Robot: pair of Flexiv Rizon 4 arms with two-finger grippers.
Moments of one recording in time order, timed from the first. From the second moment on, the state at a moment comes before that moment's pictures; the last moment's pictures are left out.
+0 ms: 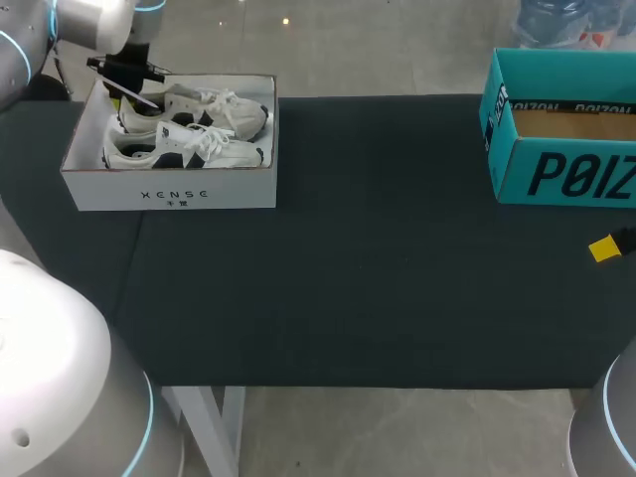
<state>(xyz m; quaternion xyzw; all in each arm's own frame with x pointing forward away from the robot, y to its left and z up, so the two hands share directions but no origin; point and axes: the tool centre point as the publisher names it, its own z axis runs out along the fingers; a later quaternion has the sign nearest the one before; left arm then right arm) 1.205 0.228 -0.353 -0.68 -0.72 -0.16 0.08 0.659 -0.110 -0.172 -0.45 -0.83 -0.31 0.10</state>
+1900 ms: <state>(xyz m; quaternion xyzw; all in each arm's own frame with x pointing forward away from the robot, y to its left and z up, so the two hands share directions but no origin) 1.050 0.212 -0.262 -0.62 -0.78 -0.07 -0.03 0.659 -0.110 -0.173 -0.45 -0.83 -0.31 0.10</state>
